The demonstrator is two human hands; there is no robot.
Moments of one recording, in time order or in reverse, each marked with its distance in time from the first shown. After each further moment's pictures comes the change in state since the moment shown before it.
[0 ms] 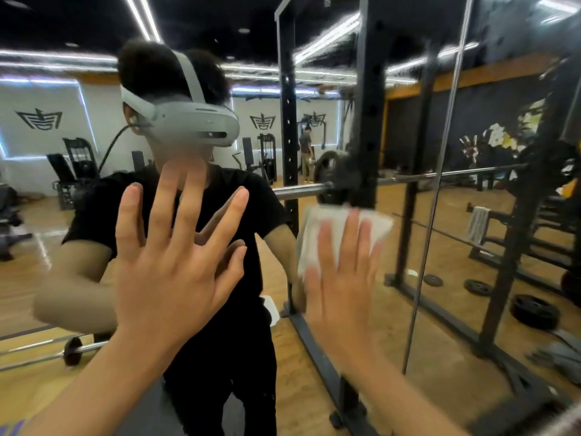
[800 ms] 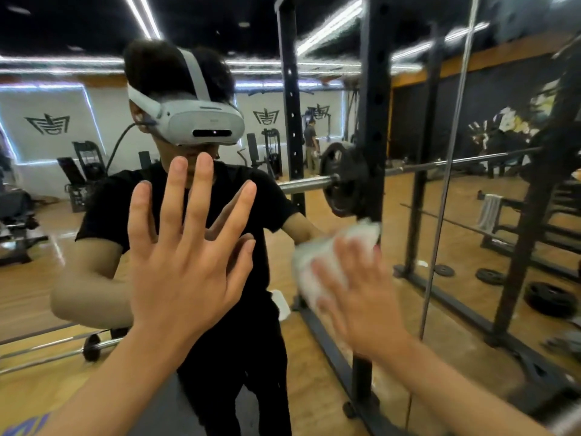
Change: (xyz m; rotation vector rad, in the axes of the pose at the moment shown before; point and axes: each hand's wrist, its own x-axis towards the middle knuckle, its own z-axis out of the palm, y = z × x) left_hand 0.000 0.000 -0.001 -0.013 -0.036 -0.001; right_hand -0.023 0.038 -0.017 -0.093 -0.191 -0.303
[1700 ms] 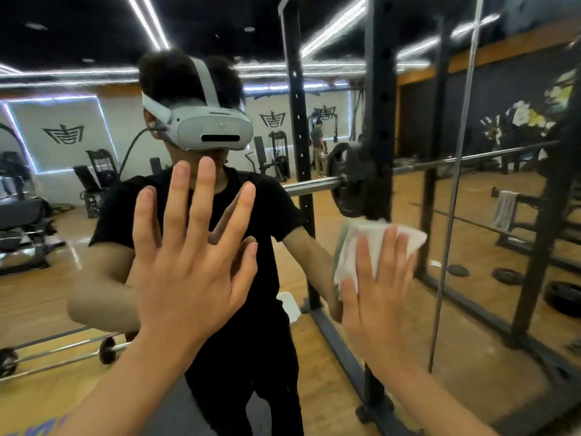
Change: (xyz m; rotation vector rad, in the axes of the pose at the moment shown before) left_hand -0.001 -0.001 0.002 0.005 0.008 -0.003; right_hand 0.001 -0.020 0.017 0.137 0.175 0.405
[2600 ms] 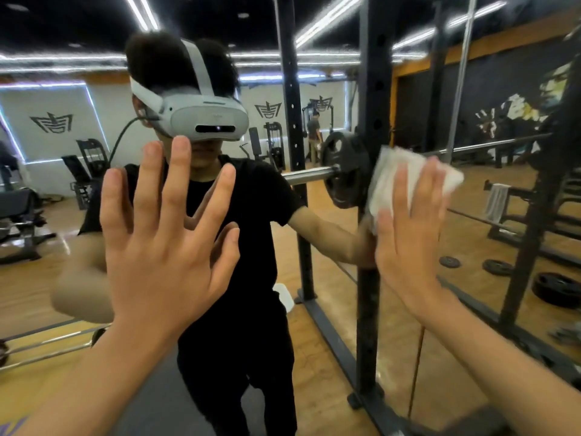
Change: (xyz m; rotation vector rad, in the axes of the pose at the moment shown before) left_hand 0.001 0.001 0.002 -0.039 0.033 -0.001; right_hand 0.072 0.047 -0.038 -0.054 0.002 0.023
